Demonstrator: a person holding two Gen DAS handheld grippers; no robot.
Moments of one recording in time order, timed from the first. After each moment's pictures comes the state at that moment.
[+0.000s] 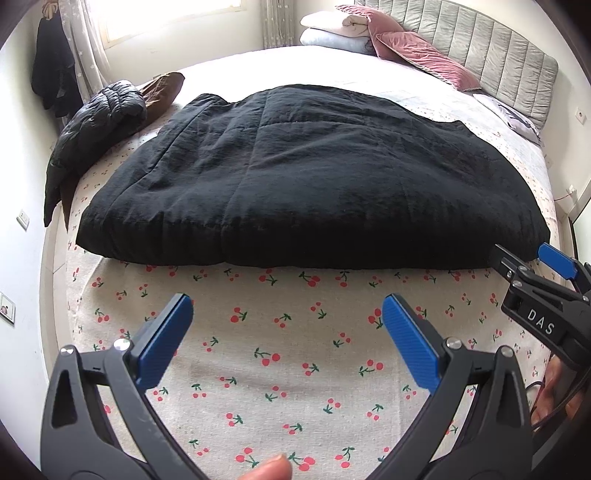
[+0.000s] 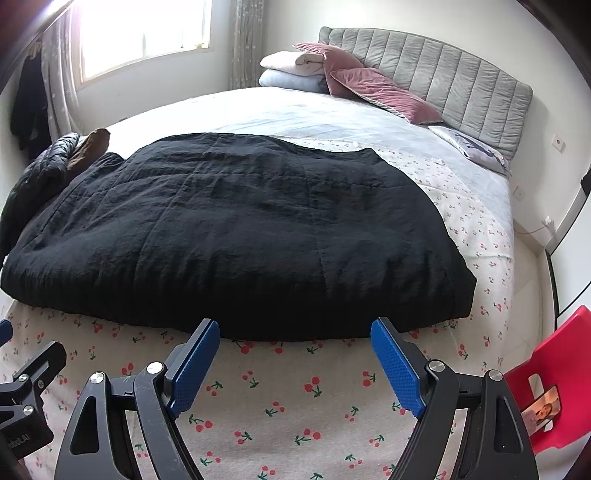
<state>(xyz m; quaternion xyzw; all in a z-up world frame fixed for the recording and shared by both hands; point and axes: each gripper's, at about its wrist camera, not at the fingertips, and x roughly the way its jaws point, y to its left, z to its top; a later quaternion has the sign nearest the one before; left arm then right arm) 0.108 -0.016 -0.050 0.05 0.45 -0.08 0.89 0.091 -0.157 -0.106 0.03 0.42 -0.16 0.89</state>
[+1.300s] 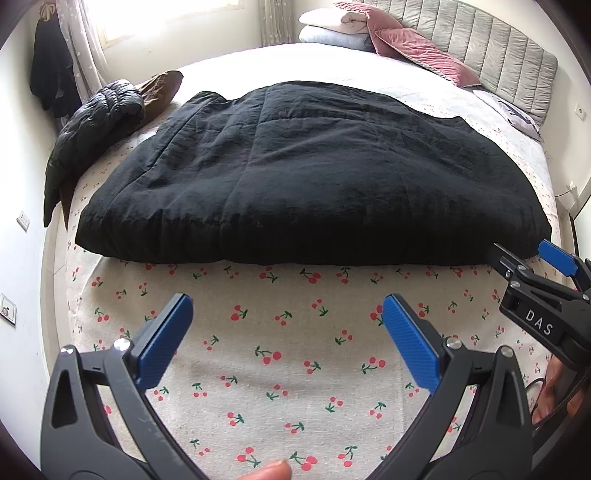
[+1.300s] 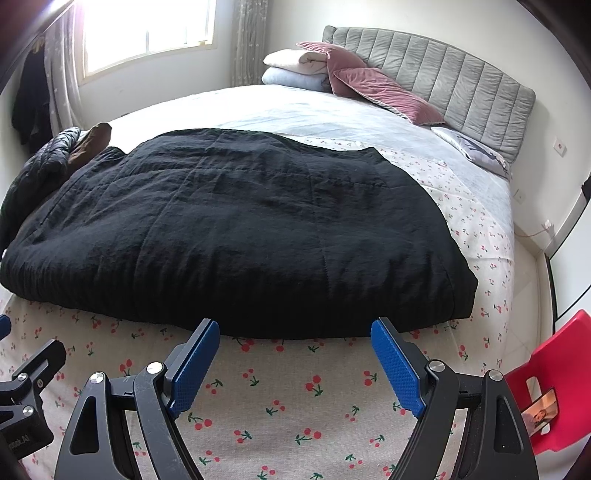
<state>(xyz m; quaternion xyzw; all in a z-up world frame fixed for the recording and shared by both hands) 0.109 -0.017 -0.053 0.05 0.45 -0.08 0.89 0.091 -0.153 -0.107 0.02 0.43 -0.16 0.89</state>
